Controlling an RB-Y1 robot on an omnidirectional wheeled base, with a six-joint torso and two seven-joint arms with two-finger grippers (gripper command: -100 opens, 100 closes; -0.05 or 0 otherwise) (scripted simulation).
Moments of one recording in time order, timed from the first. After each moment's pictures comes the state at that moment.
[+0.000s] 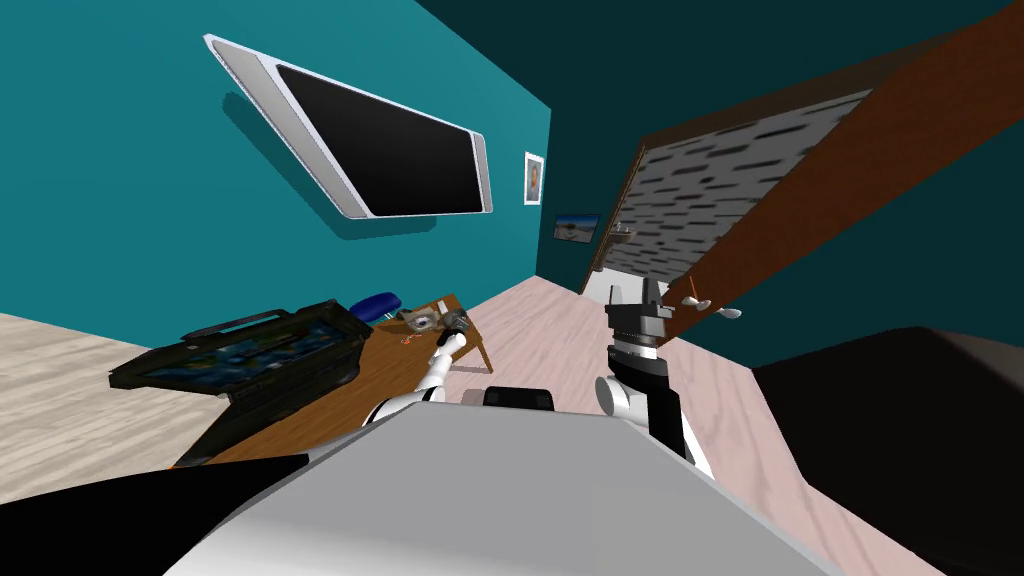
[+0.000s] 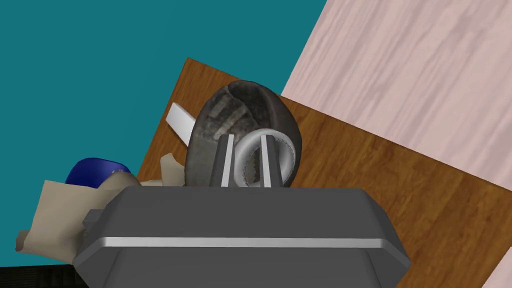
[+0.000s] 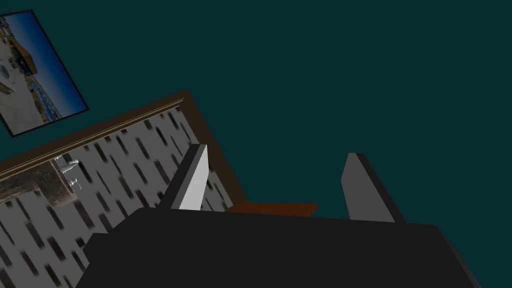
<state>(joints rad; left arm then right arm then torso) -0.30 0.12 0.35 -0.84 0.50 -0.06 0.19 0.52 0.01 -0.02 -2.33 -0.03 -0.47 -0.16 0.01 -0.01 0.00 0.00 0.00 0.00</state>
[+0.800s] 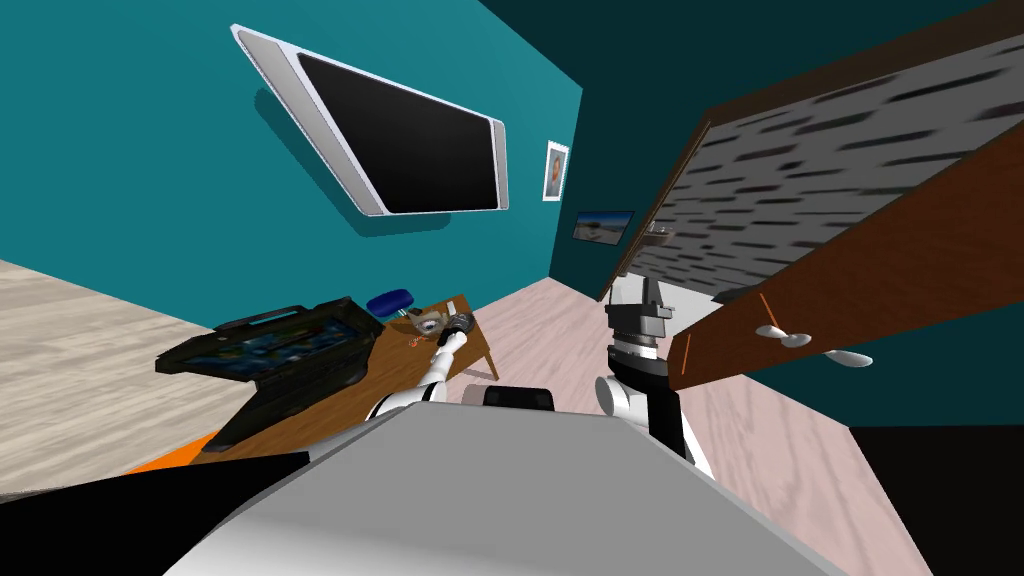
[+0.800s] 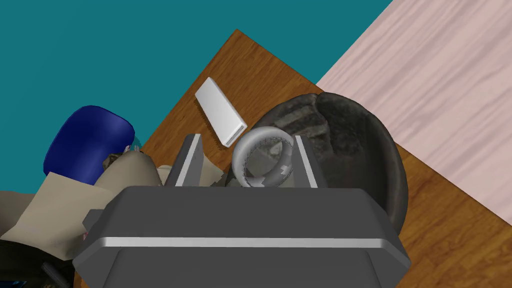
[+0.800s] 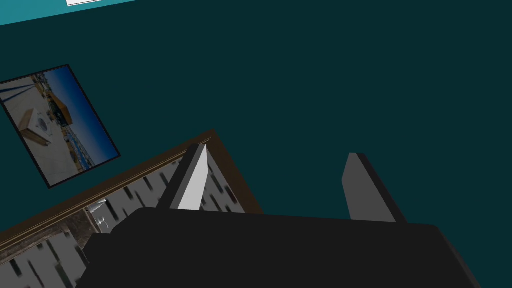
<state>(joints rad) -0.34 0.12 0.37 -0.79 0.57 -0.16 0.30 0.52 0.01 -0.02 -2.33 -0.03 -0.47 -0.16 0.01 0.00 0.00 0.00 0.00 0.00</state>
